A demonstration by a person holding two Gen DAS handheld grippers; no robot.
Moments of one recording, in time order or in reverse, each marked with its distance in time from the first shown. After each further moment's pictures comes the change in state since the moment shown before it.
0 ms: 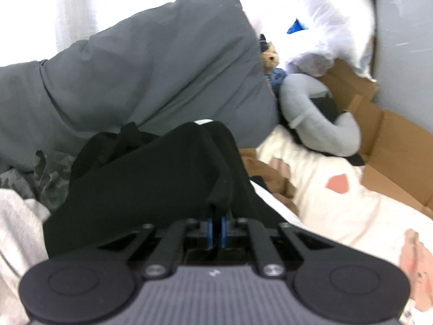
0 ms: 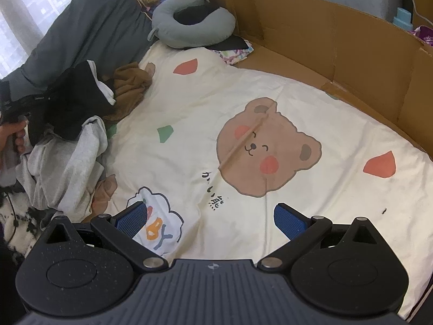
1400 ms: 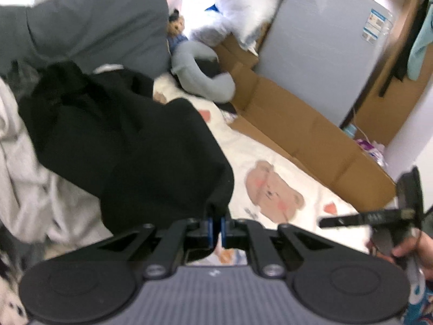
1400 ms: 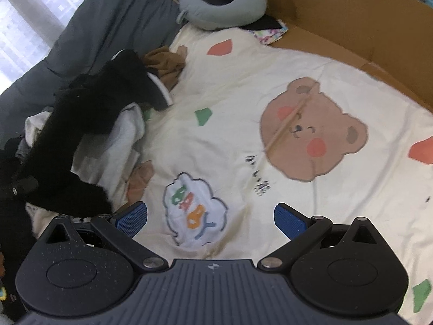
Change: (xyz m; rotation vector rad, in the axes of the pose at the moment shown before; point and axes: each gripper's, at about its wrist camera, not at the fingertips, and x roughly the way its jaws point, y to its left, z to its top) left arm -0.179 -0.062 -0.122 -0.100 0.161 -0.453; right arm 0.020 0.026 -0.004 0.018 0.086 0.171
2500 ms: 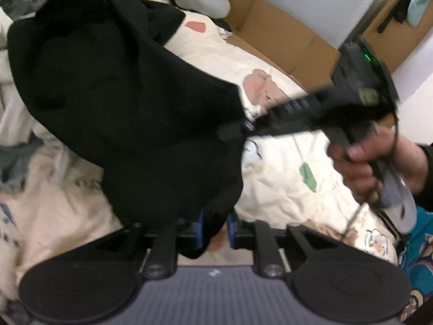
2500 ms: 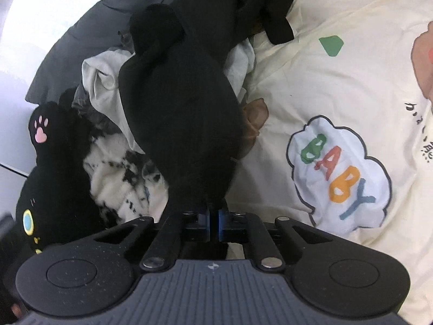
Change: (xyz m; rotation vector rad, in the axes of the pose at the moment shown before) left arm 0.021 0.032 -0.074 0.027 0.274 -0.035; right arm 0.114 0.107 -0.030 -0.060 0.231 0.332
